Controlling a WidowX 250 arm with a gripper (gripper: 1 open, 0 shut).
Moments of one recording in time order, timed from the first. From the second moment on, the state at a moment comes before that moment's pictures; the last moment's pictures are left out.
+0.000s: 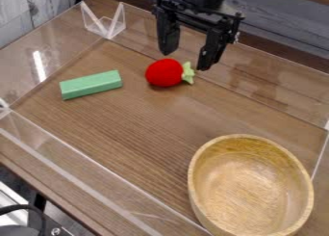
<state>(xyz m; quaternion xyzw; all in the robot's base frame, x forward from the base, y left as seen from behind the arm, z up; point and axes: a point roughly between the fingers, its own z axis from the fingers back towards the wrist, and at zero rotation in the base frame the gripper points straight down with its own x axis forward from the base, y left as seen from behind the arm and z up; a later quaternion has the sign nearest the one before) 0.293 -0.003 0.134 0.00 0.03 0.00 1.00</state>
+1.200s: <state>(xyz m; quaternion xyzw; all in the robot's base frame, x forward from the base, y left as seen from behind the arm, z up) 0.322 0.060 0.057 0.01 0.04 0.00 1.00</state>
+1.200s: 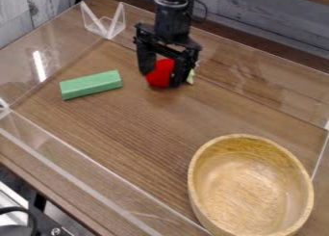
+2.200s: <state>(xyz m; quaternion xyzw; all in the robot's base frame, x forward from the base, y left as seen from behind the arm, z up) 0.346 0.071 0.035 0.01 0.04 0.01 1.00</state>
